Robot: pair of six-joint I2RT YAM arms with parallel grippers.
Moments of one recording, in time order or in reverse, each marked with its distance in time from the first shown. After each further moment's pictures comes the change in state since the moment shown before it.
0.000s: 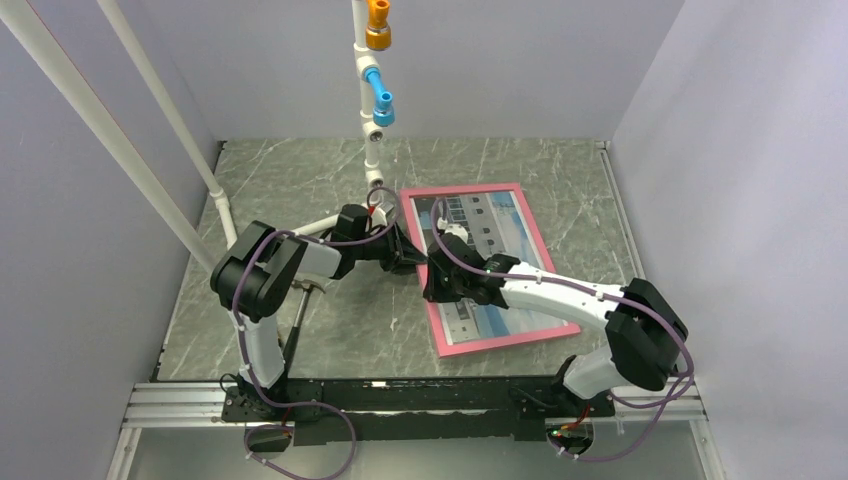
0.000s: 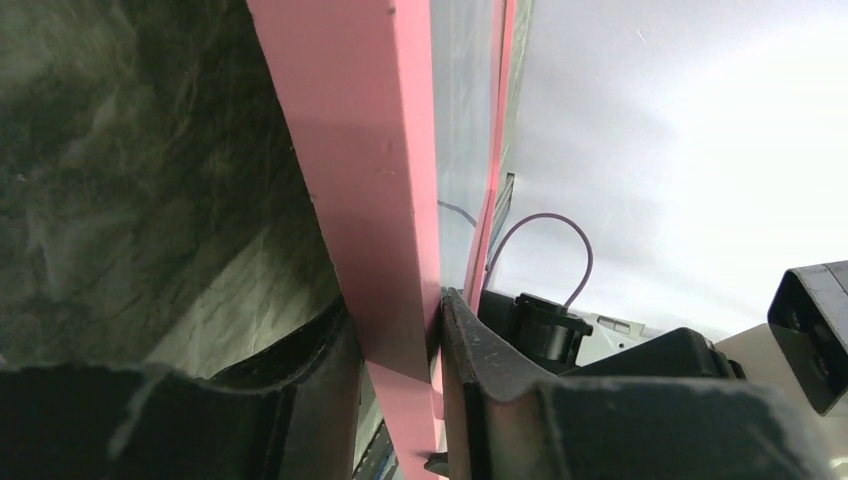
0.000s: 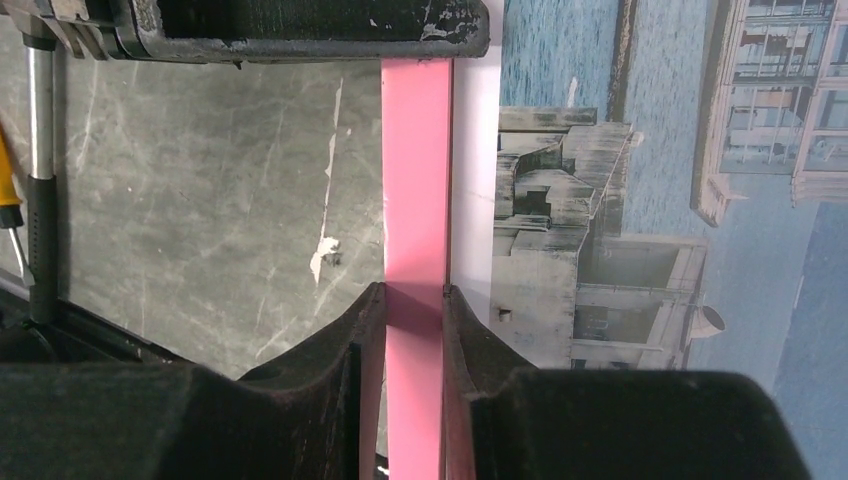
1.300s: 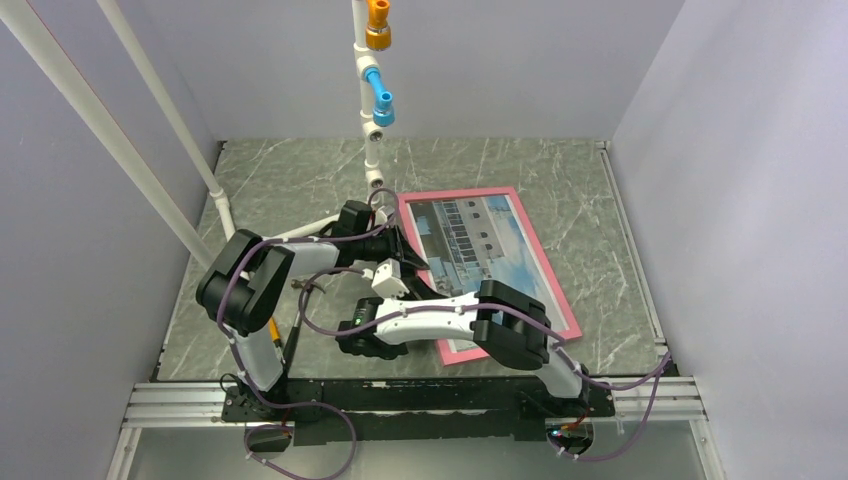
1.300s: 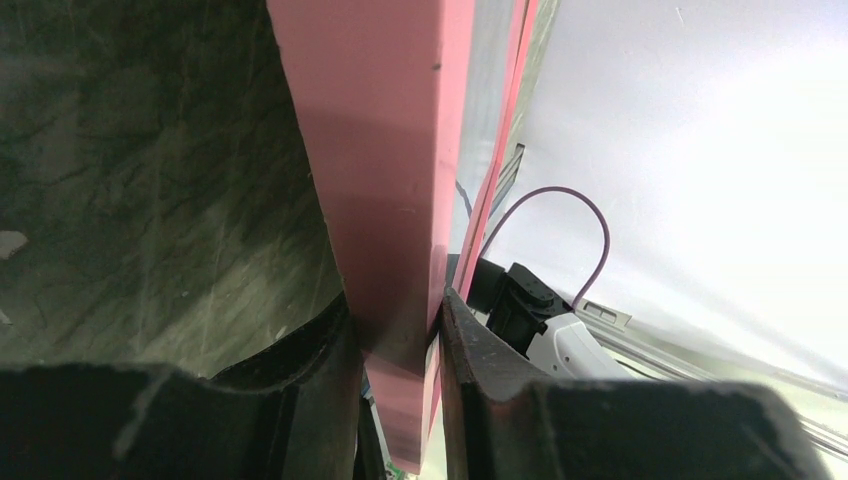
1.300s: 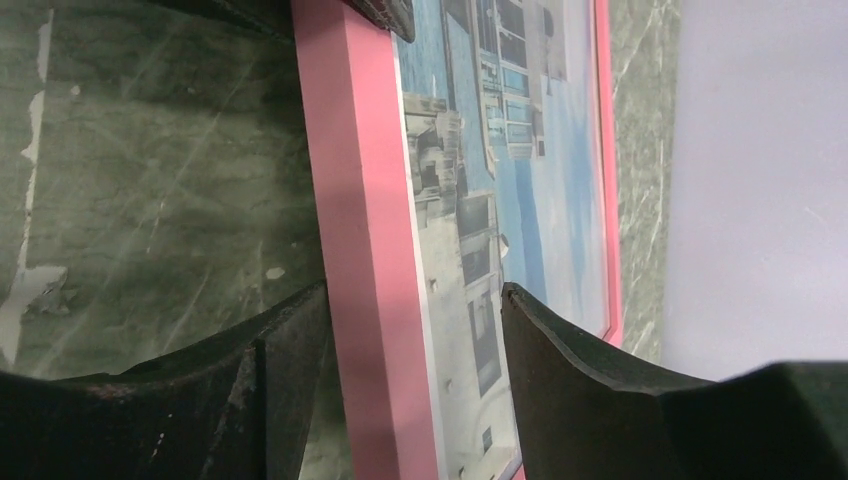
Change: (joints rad) left arm -0.023 -0.111 0.035 -0.309 -0.007 0.010; right arm 0.469 0.669 0.678 -1.092 0.898 0.404
